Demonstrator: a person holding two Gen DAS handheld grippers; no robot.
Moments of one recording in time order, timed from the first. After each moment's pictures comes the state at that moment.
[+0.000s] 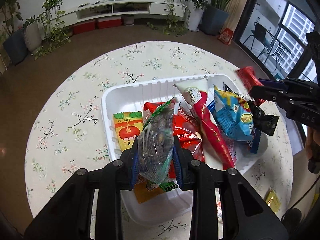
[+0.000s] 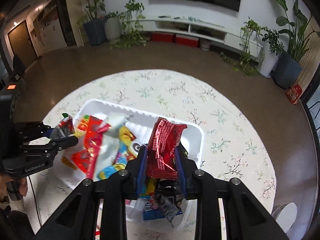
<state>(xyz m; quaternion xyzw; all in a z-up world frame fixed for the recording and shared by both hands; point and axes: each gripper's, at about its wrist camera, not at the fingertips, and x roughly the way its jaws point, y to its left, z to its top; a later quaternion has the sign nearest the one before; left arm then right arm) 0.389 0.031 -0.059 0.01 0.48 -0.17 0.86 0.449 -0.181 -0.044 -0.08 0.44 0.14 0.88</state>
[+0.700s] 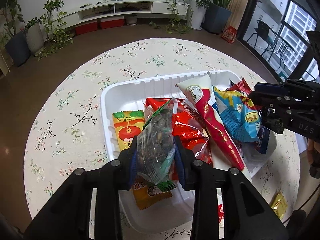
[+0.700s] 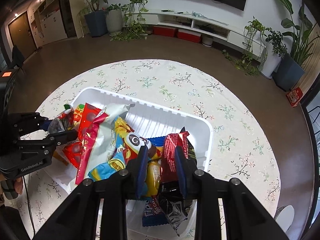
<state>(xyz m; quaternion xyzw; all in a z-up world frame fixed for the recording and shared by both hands) 0.393 0.023 -0.076 0.03 0.48 -0.15 0.86 0.447 -0.167 -0.063 -0.10 0.45 0.14 0.88</state>
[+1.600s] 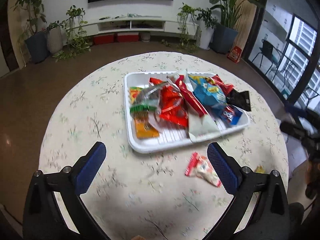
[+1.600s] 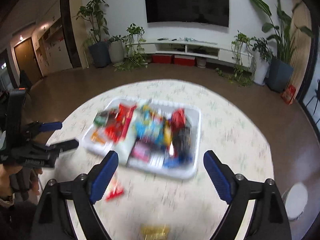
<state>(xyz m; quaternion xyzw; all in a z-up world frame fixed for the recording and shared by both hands) 0.237 0.046 -0.030 -0.01 0.41 -0.11 0.90 0.275 -0.210 -0.035 -0.03 0.37 0.15 0.92</state>
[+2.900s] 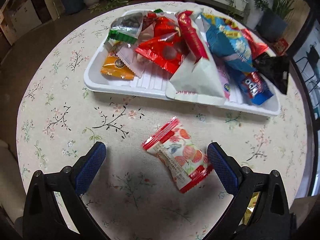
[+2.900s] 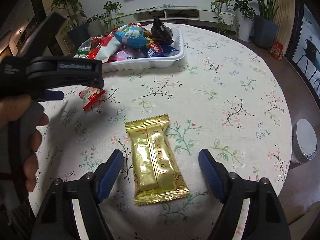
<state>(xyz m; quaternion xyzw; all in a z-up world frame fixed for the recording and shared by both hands) 0.270 -0.049 -0.109 -0.04 0.56 0.06 0.83 0.207 -0.230 -0.145 0.02 0.46 0.09 0.88</state>
